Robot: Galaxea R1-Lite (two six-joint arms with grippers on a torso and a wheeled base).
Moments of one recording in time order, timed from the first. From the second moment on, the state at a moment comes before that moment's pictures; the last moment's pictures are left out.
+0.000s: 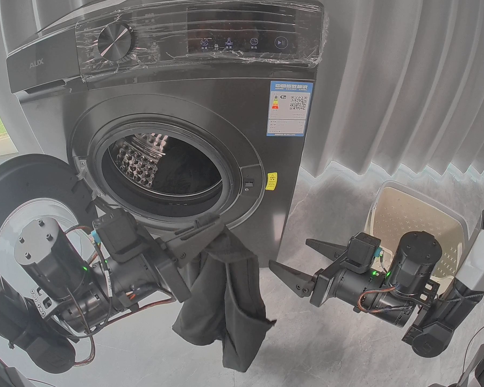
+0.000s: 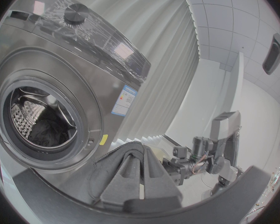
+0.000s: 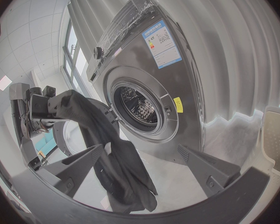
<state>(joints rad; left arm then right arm) -0.64 1.71 -0.32 -1.55 -0.26 -0.28 0.70 1.97 -0.37 -1.55 0.09 0.24</state>
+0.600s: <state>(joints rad) -0.72 1.71 -0.38 -1.54 -0.01 -0.28 0.67 1.94 -0.35 -1.55 0.10 0.22</state>
